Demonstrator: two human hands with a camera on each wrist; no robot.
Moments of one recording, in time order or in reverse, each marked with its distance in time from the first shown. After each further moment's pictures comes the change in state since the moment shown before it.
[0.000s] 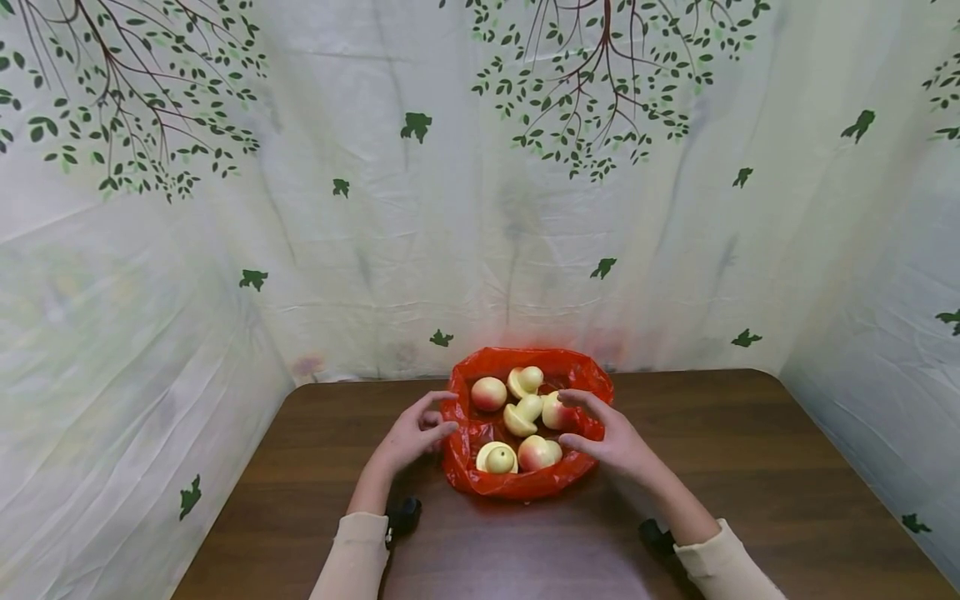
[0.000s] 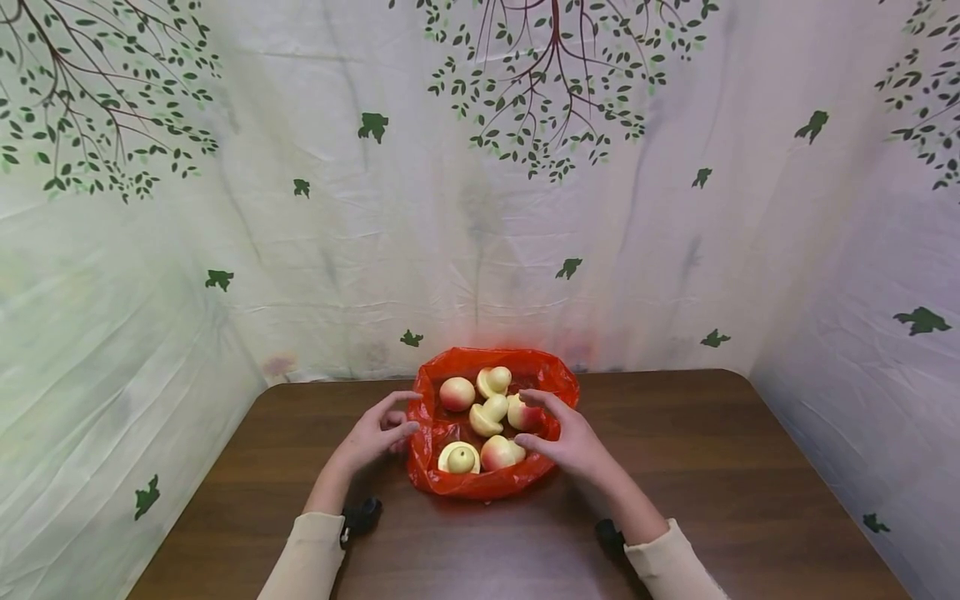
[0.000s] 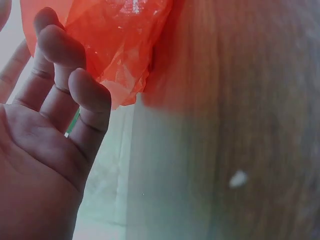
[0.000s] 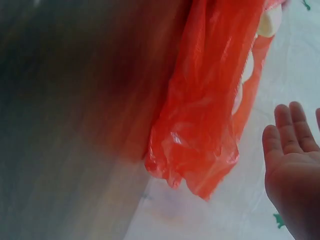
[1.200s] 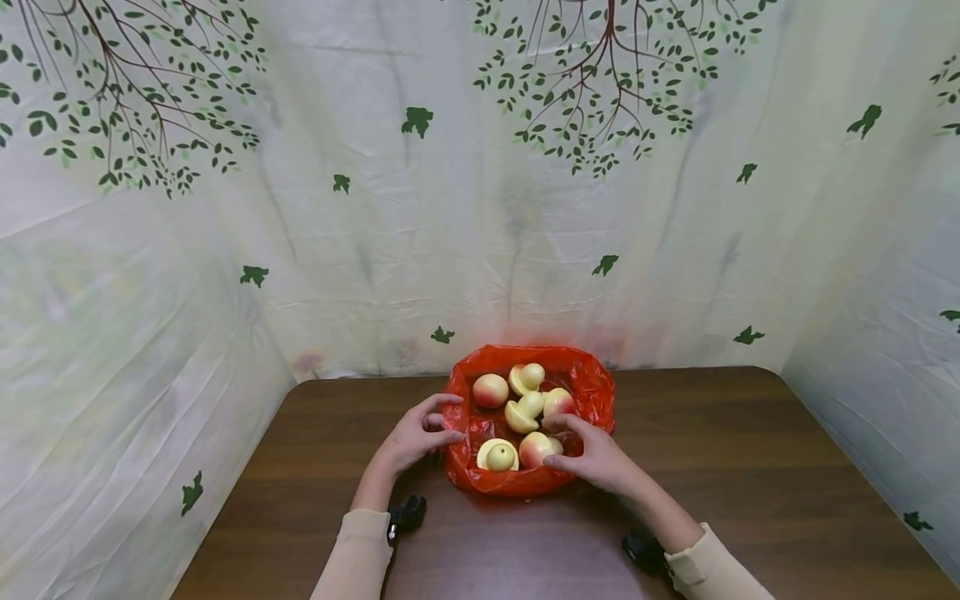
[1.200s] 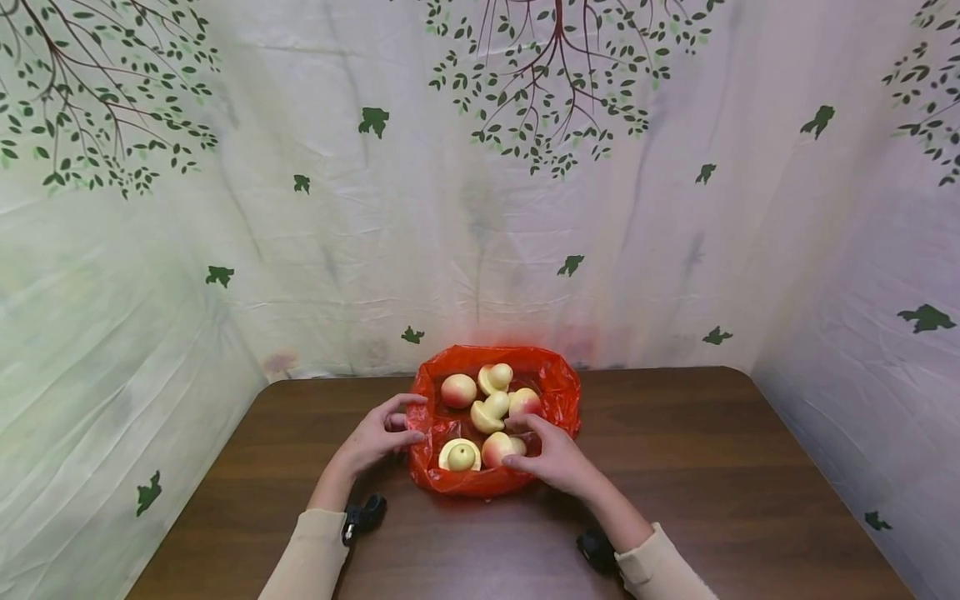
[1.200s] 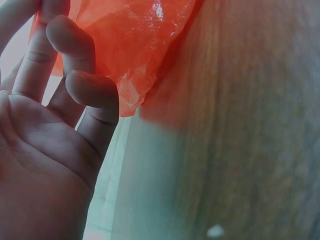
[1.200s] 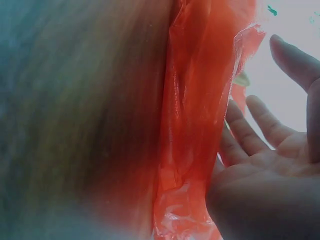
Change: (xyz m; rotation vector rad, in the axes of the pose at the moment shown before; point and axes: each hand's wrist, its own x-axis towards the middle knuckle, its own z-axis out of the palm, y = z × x) left_hand -0.001 -0.006 0.003 -0.053 -0.039 -0.022; right_hand -0.002 0.021 0.033 0.004 -0.135 0.046
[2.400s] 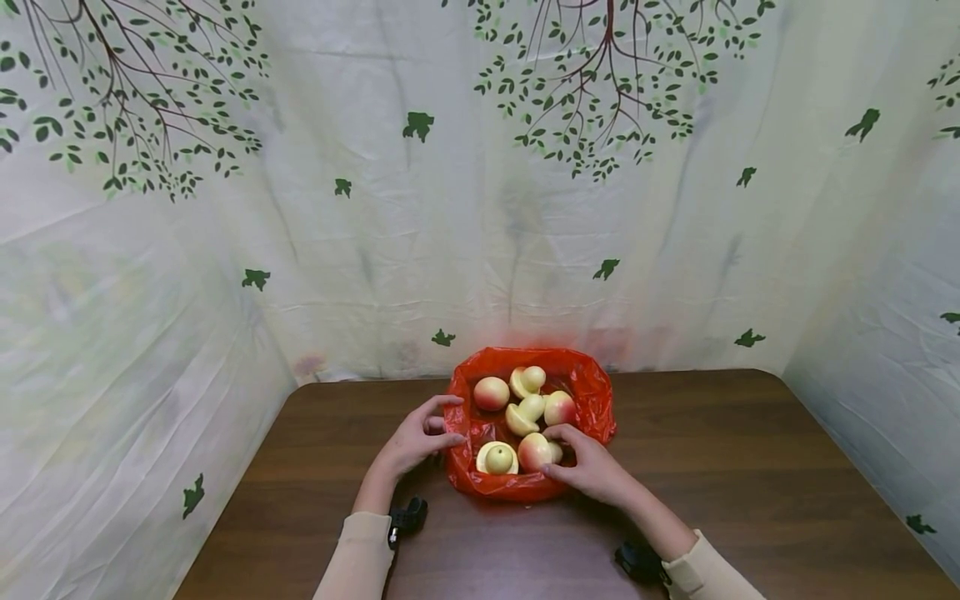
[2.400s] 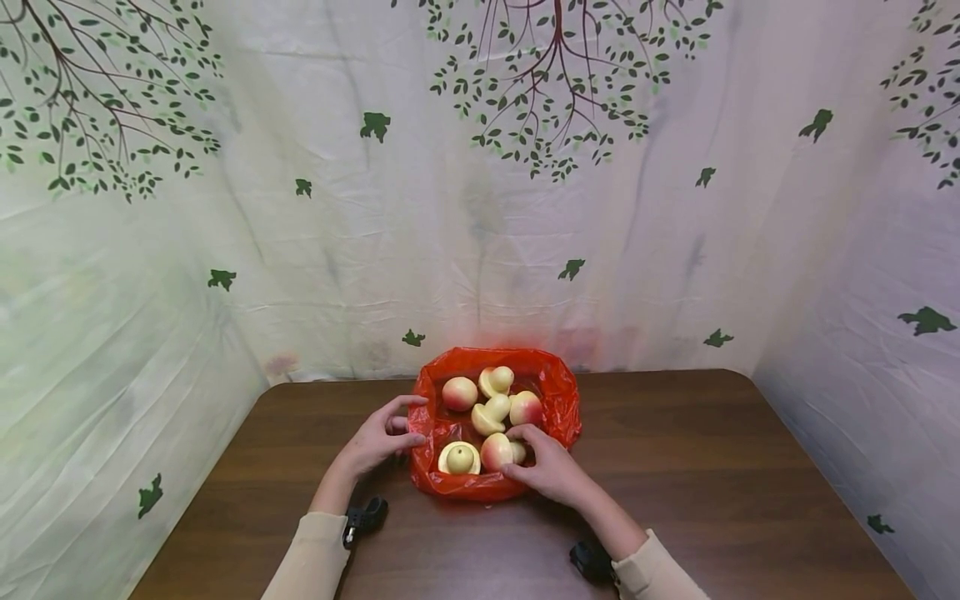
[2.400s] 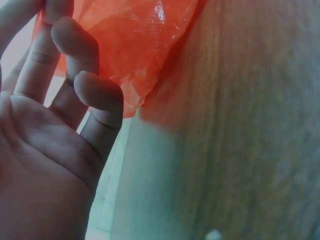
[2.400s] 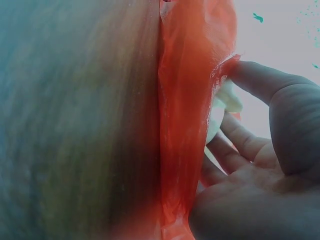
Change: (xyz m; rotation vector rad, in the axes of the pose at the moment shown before) left_hand 0.000 0.000 0.001 -0.008 0.003 0.000; right_hand 0.002 0.008 0.012 -0.100 0.038 -0.078
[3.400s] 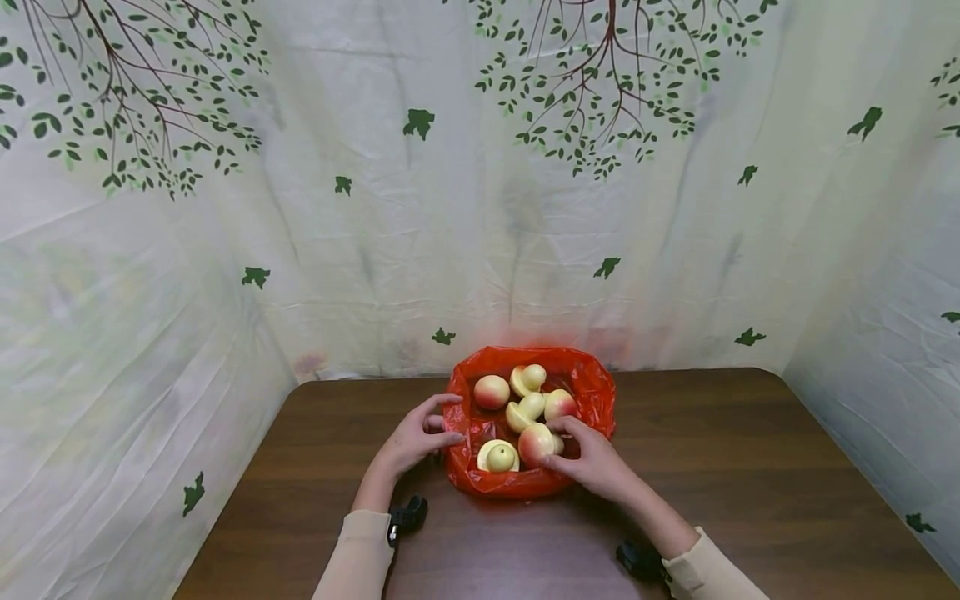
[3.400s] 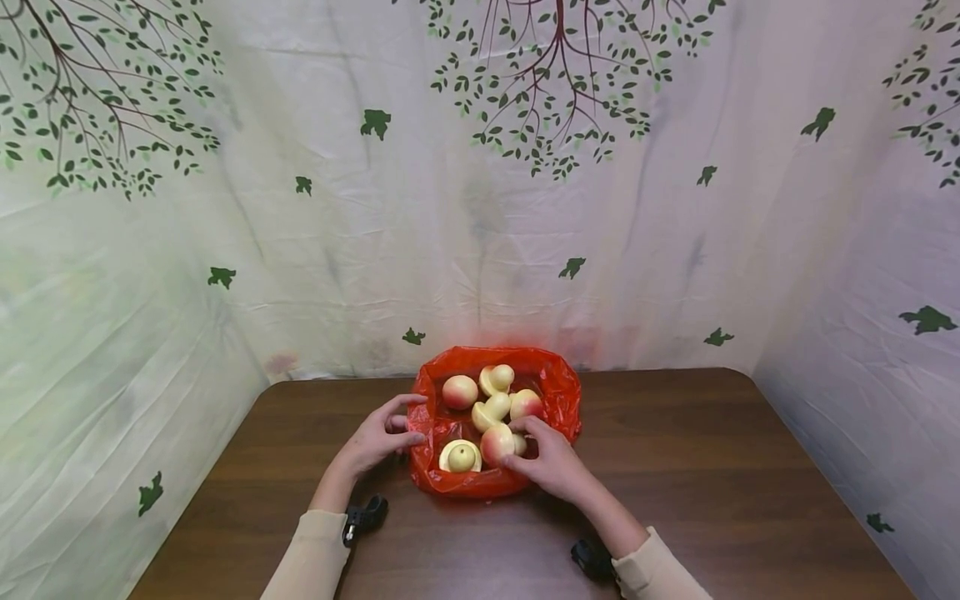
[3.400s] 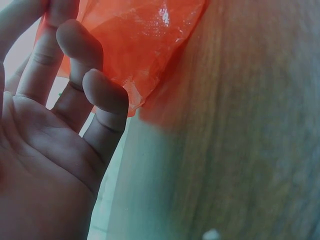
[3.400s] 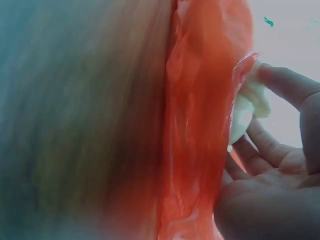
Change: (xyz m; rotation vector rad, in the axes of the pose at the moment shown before) left_hand 0.000 -0.003 -0.001 0.012 -0.003 -0.013; right_hand -0.001 -0.012 -0.005 0.019 0.077 0.027
